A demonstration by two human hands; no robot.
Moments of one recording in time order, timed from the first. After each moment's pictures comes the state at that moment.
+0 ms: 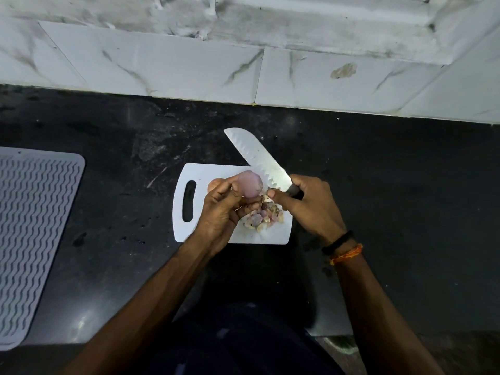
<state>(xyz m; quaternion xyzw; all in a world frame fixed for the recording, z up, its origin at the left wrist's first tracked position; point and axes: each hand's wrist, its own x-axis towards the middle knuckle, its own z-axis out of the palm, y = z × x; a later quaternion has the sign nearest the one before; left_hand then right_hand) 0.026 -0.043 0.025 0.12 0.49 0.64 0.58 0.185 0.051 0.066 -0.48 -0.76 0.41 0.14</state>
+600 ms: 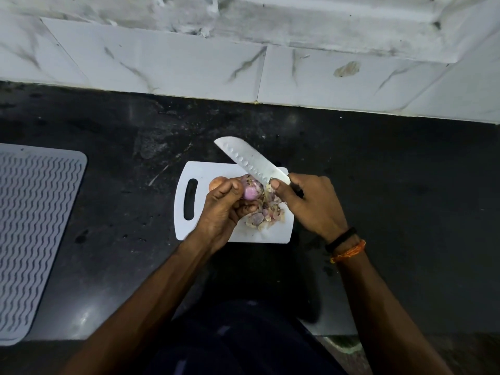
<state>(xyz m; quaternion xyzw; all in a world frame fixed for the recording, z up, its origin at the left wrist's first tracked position) 0.023 -0.040 0.025 0.09 0.51 0.62 0.59 0.184 0.056 0.065 -0.43 -0.84 0.30 0.13</state>
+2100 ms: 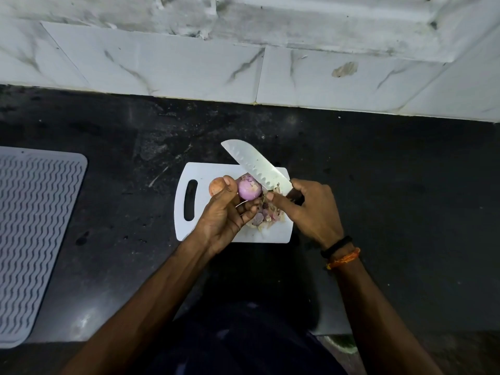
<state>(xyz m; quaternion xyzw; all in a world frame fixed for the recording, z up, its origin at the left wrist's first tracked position) 0.024 -0.043 0.029 -0.02 0.44 0.61 0.66 0.189 0.044 0.054 -0.47 -0.79 0.34 0.17</state>
